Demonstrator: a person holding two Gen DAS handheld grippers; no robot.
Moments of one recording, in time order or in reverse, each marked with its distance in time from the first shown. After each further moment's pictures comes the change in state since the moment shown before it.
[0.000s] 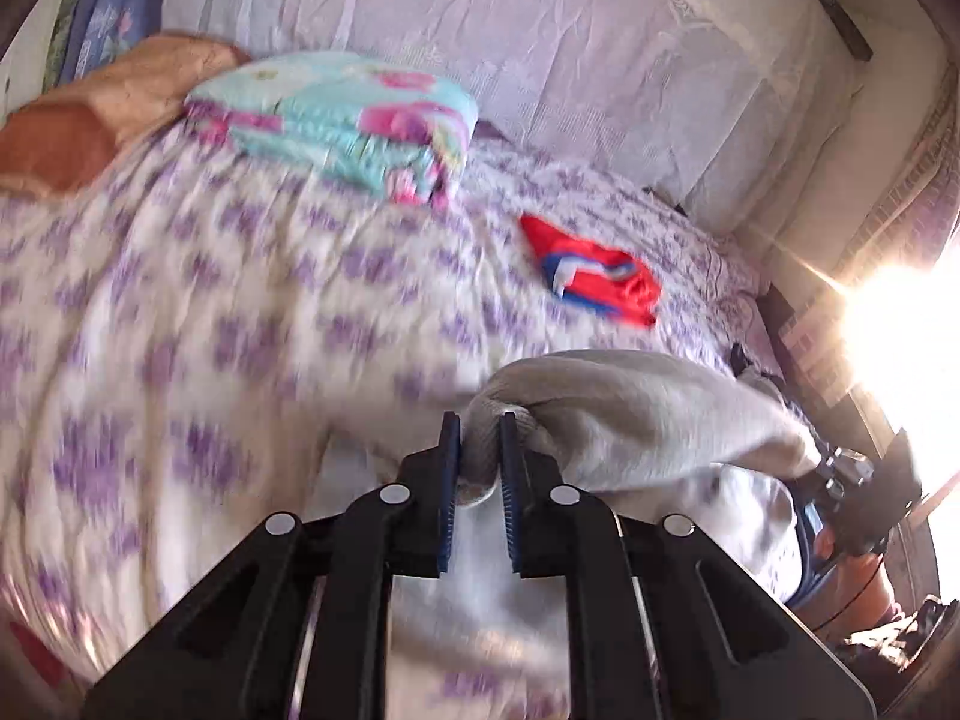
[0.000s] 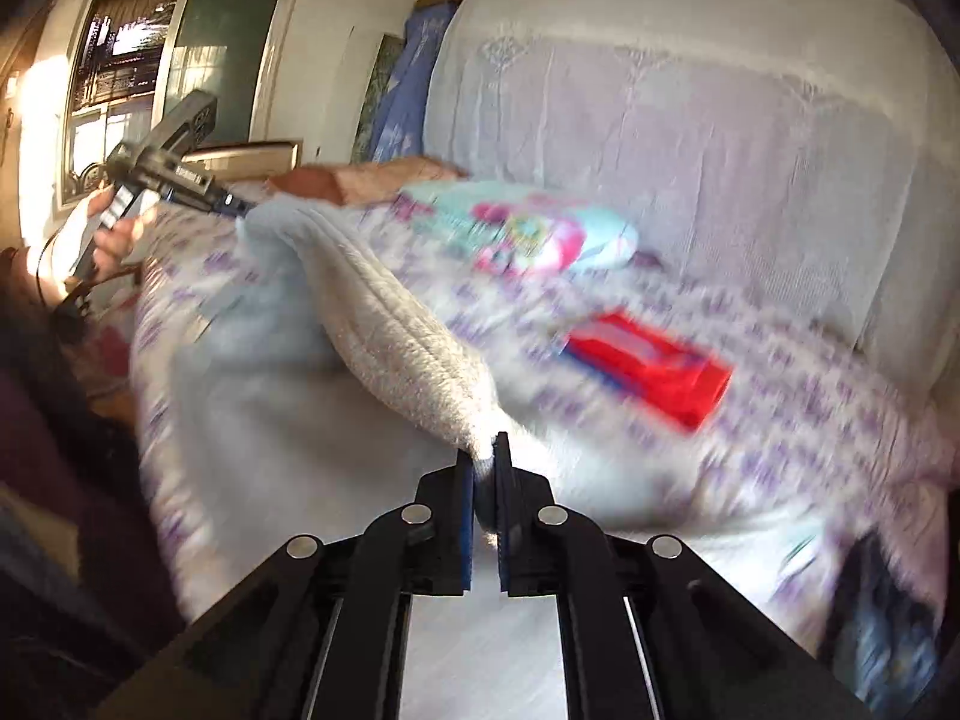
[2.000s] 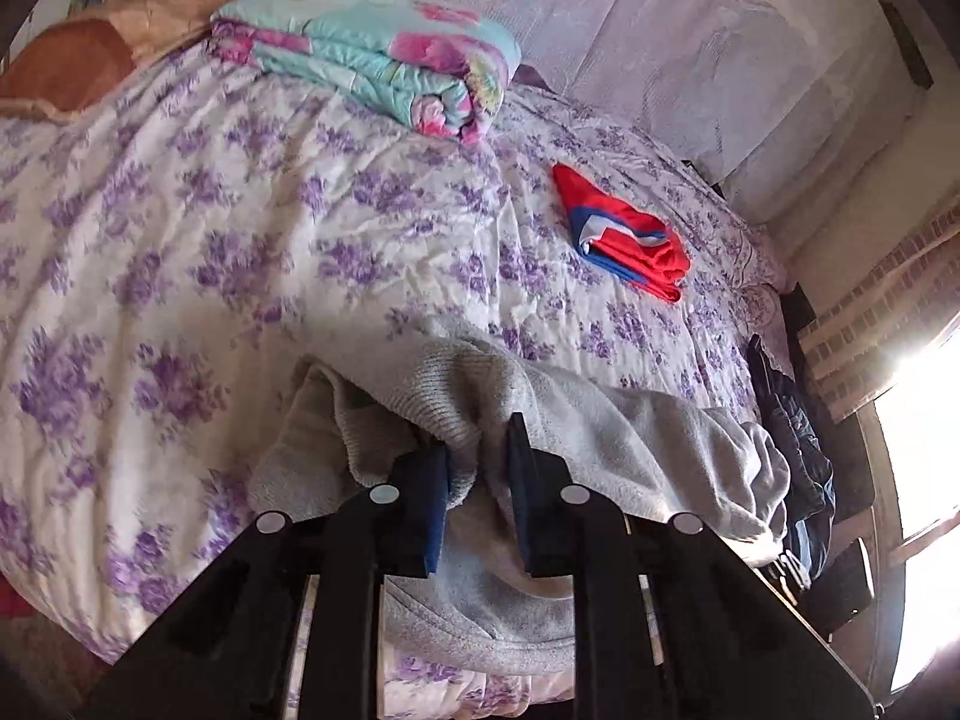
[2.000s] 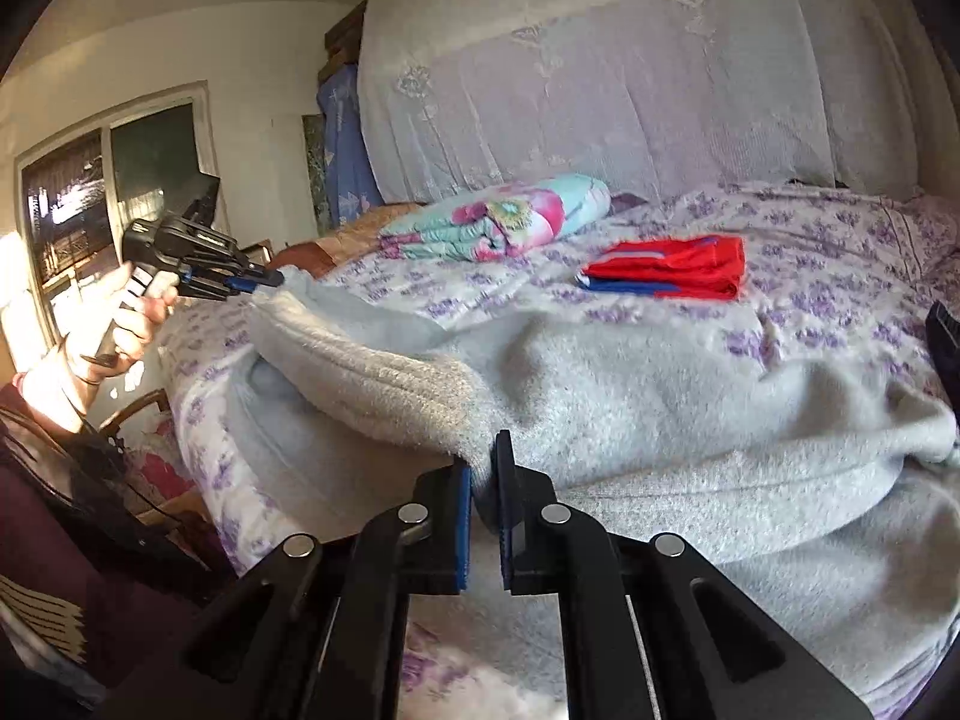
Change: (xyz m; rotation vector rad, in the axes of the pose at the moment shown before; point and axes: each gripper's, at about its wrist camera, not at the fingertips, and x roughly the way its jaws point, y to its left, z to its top) left arm 0.025 -0.011 0.027 -0.098 0.114 0.044; right arm -0.015 0.026 -0.030 0.312 -0.226 0.052
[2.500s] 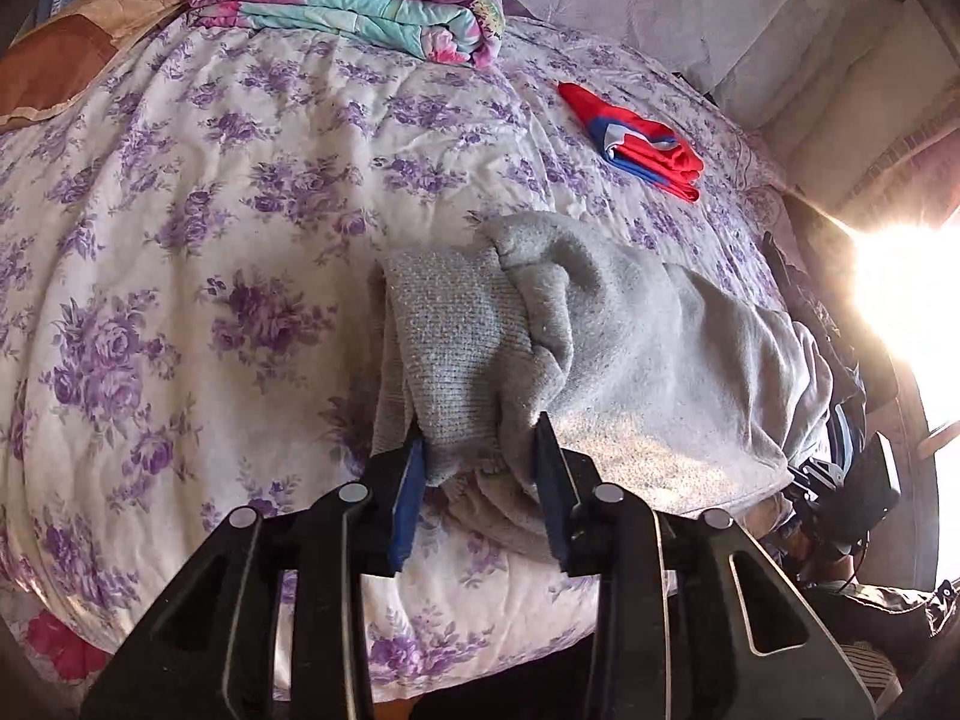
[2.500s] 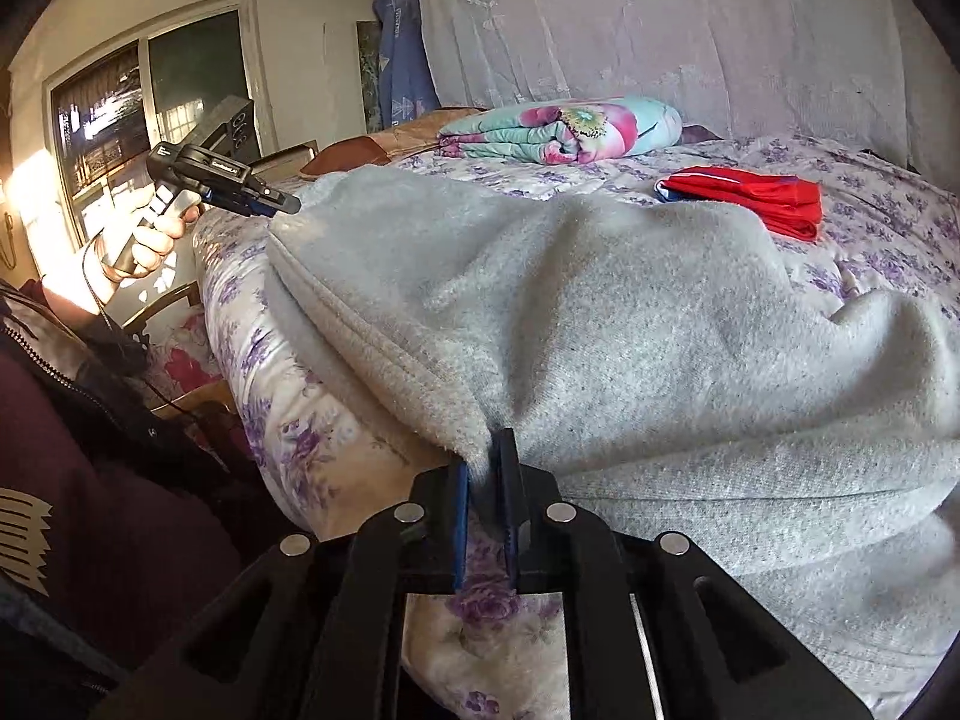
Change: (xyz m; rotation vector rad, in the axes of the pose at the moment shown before) left arm 0.003 0.066 -0.029 0.157 0.161 -0.006; right arm 0.035 0.026 -0.045 -0.085 0.240 0.040
